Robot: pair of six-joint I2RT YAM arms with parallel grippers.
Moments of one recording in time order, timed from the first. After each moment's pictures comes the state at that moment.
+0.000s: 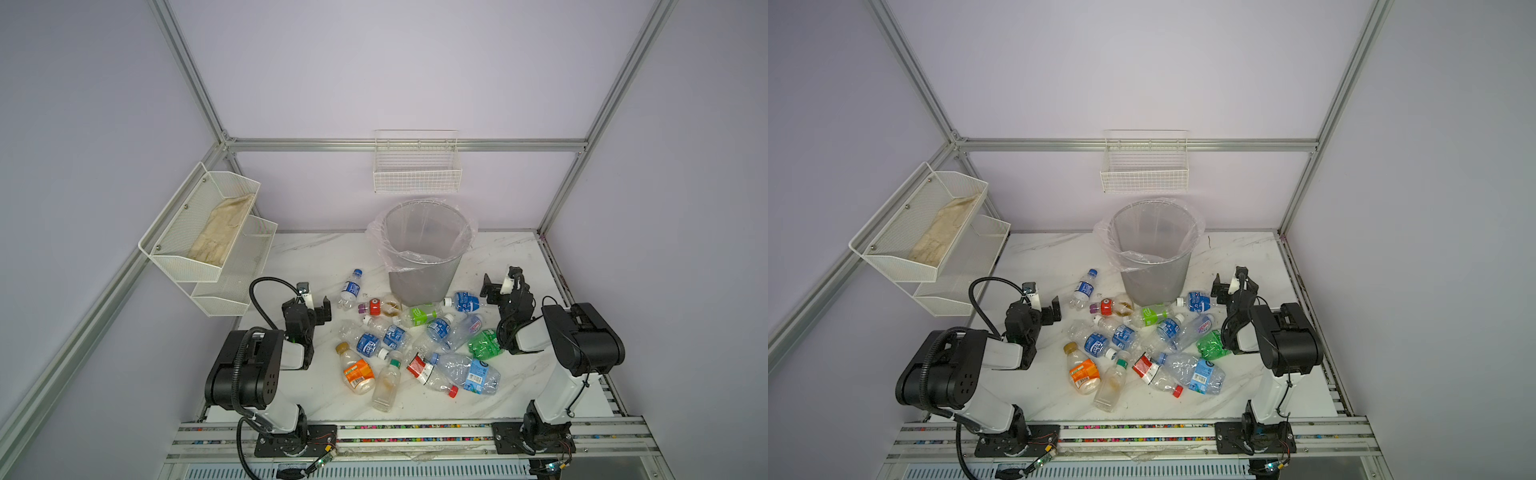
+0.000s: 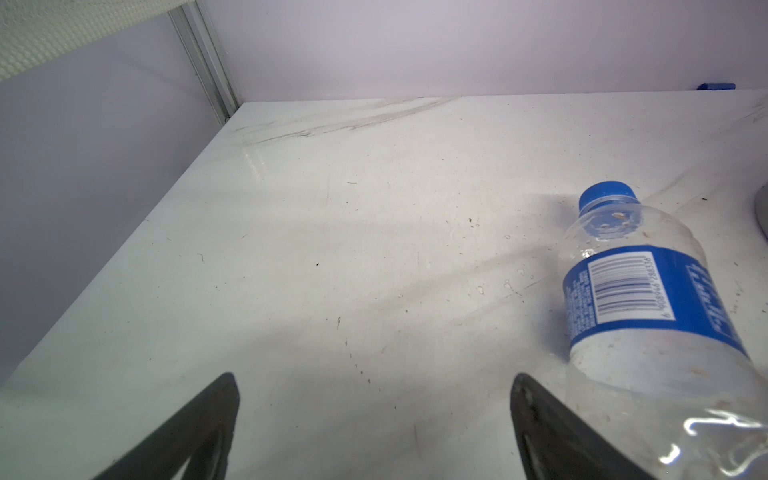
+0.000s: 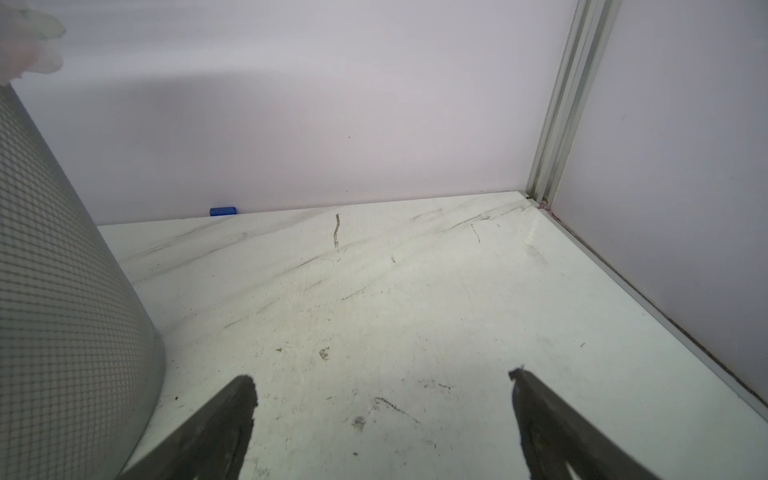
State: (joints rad) left arm 0.01 1.59 0.34 0.91 -0.14 0.03; right arm 0.09 1.80 0.47 1.21 0.16 0.06
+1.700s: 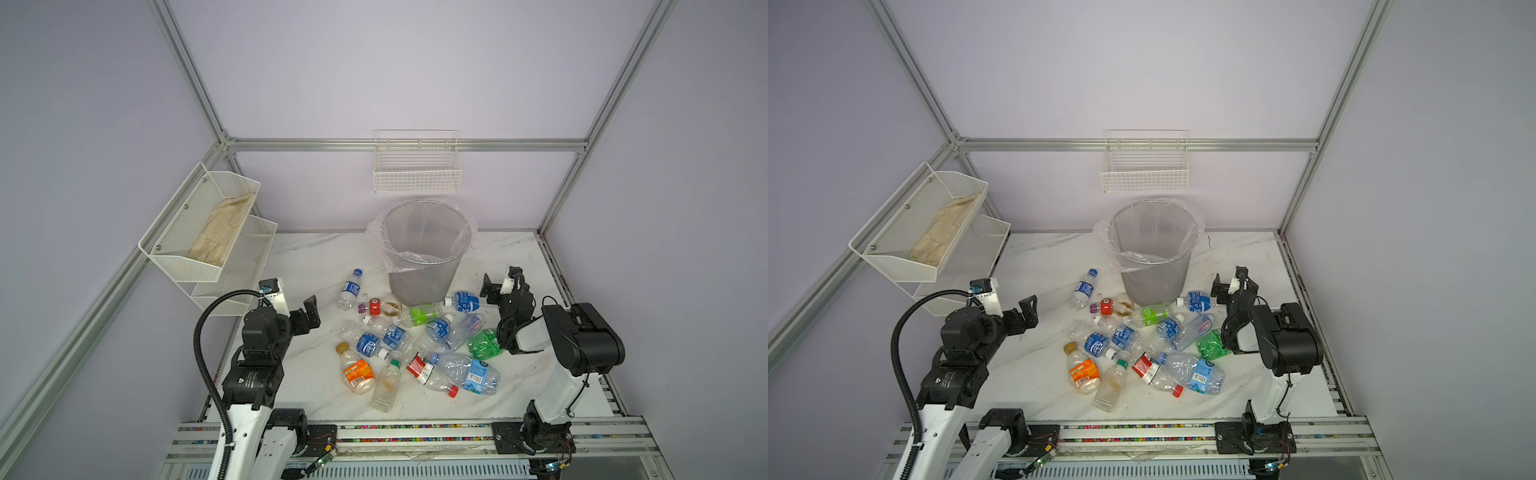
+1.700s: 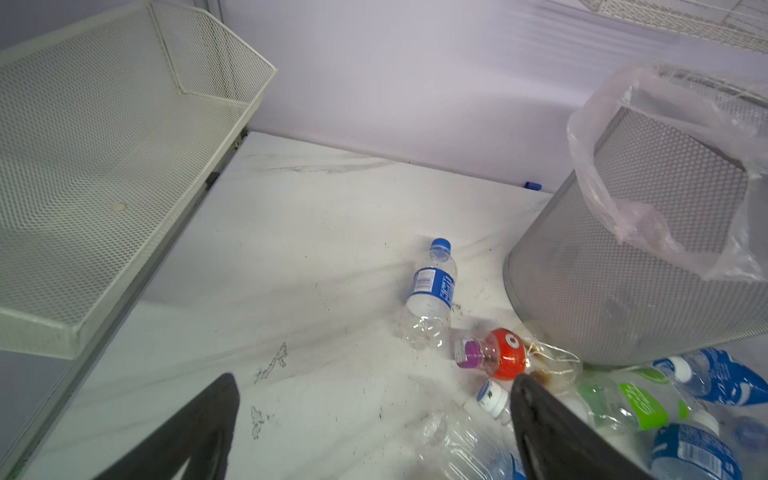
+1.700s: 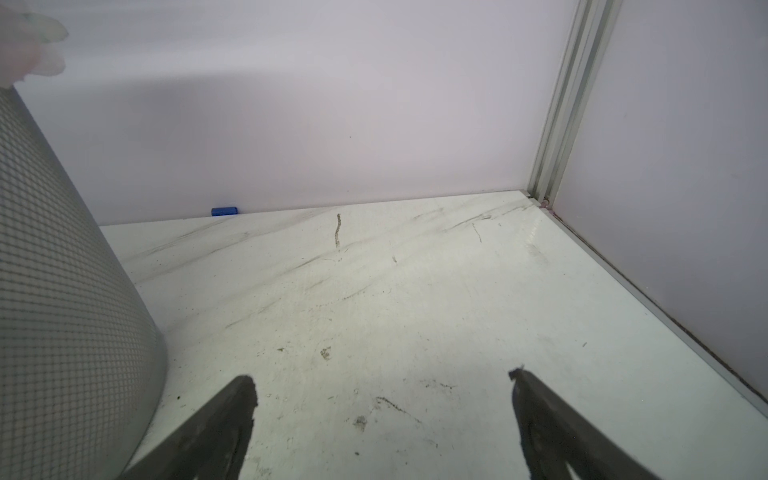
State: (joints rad) left arm -0.02 0.58 0.71 -0.54 -0.02 -0.23; right arm 0.09 1.80 0.47 1.21 0.16 0.06
